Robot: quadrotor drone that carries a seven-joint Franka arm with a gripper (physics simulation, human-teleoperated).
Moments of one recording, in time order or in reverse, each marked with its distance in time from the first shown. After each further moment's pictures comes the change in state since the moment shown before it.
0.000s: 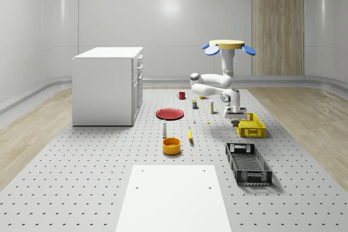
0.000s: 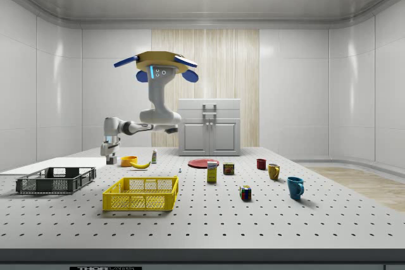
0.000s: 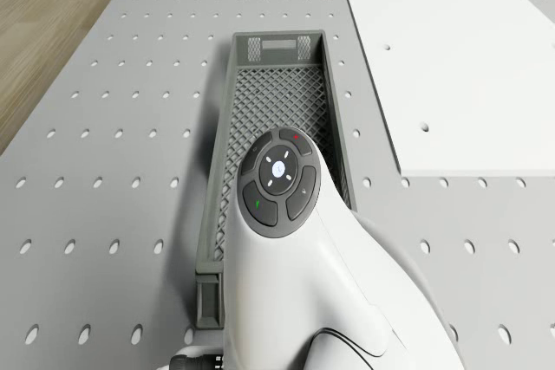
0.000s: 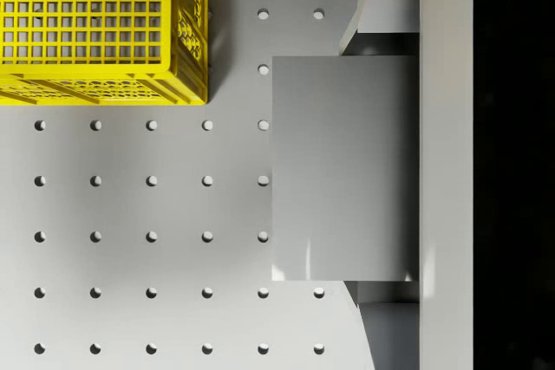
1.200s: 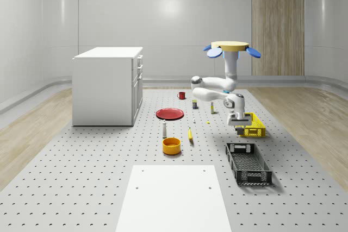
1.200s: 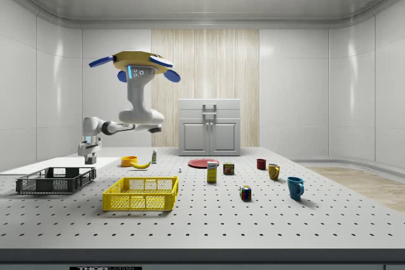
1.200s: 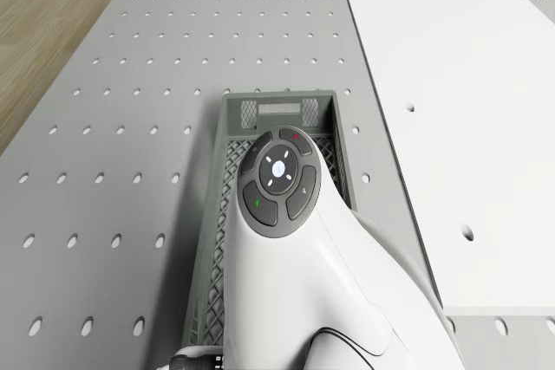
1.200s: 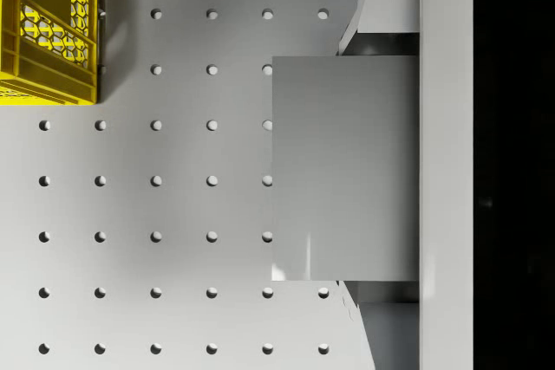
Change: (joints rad) arm -0.004 -0.012 0.002 0.001 0.005 0.011 0.003
